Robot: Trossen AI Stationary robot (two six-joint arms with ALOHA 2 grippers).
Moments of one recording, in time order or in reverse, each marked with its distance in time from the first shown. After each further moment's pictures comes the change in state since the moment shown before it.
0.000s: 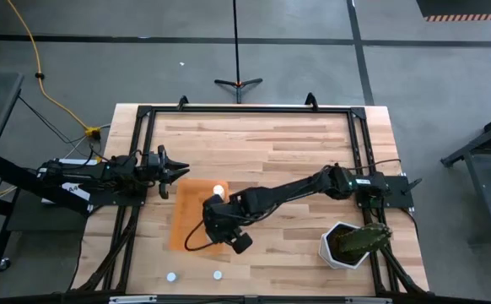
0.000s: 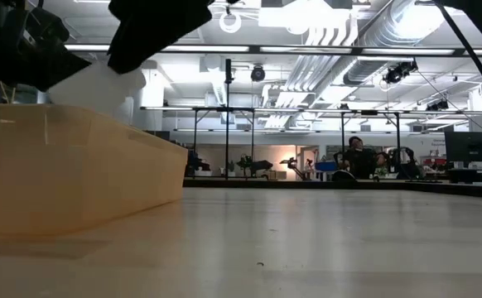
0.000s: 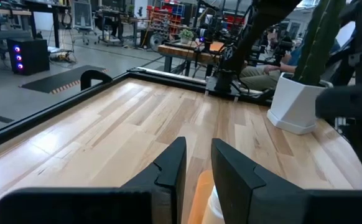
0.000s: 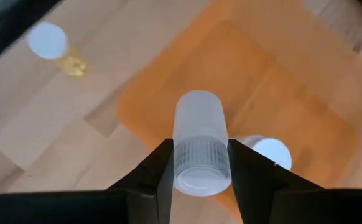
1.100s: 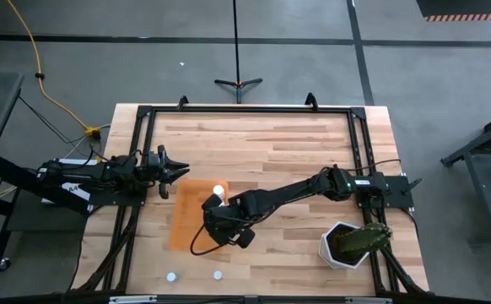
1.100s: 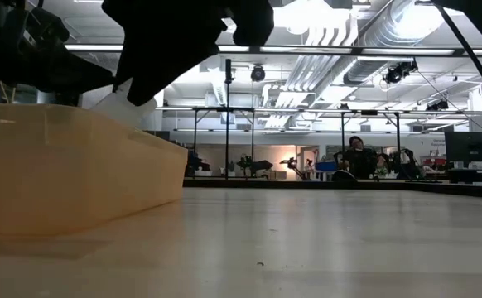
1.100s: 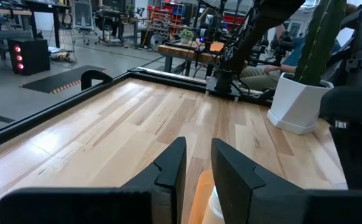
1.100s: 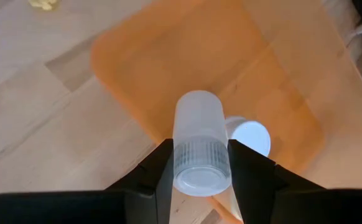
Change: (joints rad) left arm 0.000 0.000 0.000 0.000 -0.001 0.000; right arm 0.009 0.021 0.002 -0.040 0.131 -0.208
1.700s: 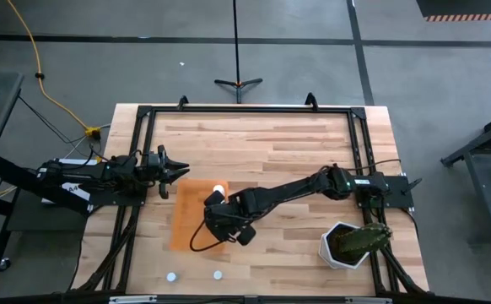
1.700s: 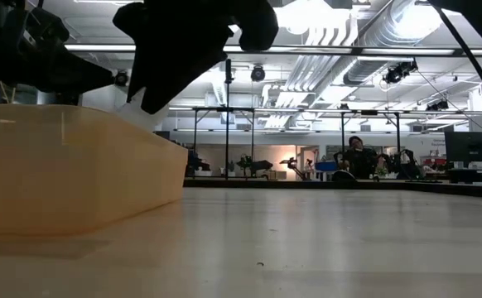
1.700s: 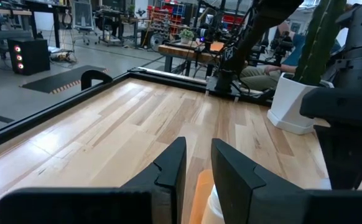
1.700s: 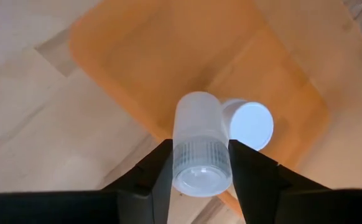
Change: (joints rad) left arm 0.000 0.000 0.000 0.000 0.000 0.000; right arm -0.013 0.000 0.000 -0.045 0.008 0.046
